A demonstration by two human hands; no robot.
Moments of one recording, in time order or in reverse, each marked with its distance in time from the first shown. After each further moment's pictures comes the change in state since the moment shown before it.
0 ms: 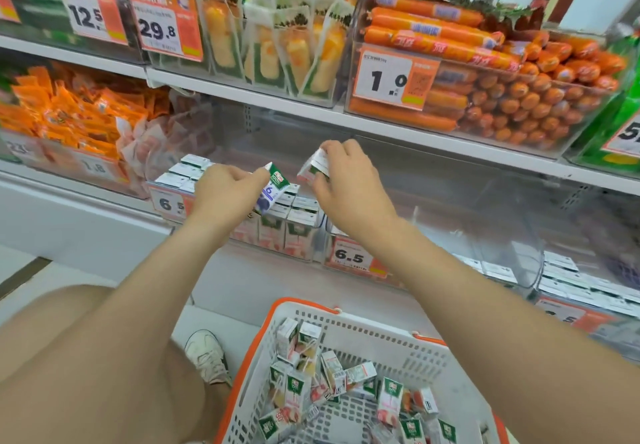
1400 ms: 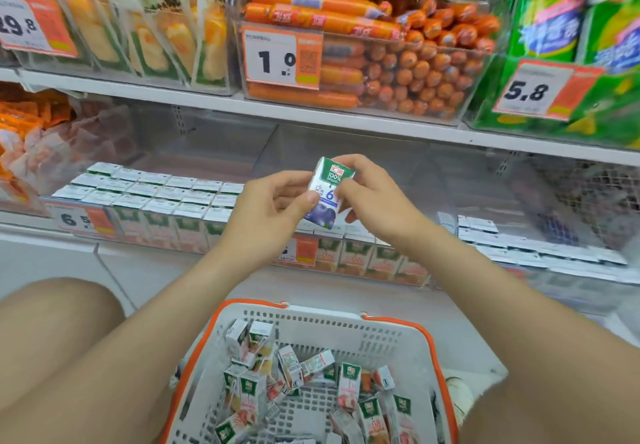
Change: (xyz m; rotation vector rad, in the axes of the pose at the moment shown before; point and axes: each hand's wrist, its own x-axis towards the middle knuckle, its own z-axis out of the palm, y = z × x) left_hand -0.083 0.053 0.126 -0.175 -0.383 0.415; right_hand -0.073 0.116 -0.076 0.671 -0.126 0.365
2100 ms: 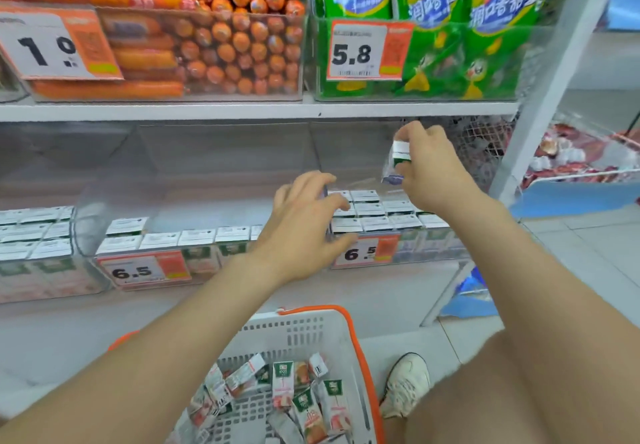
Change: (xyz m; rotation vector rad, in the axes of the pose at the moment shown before) left_hand 0.025 0.018 0.207 0.705 -0.397 0.475; right_hand -0.063 0.102 -0.217 -0.789 0.370 0.194
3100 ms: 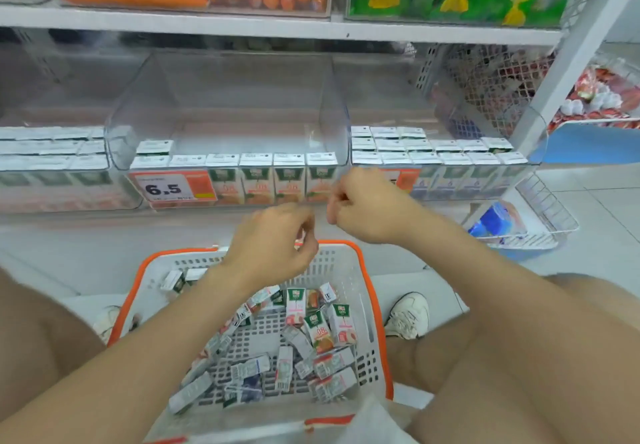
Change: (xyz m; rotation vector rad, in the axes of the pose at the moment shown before) left_hand -0.125 -0.019 0.025 -0.001 -0.022 -0.106; right_hand -0.102 -0.075 0.074 0.087 -0.444 -0.208
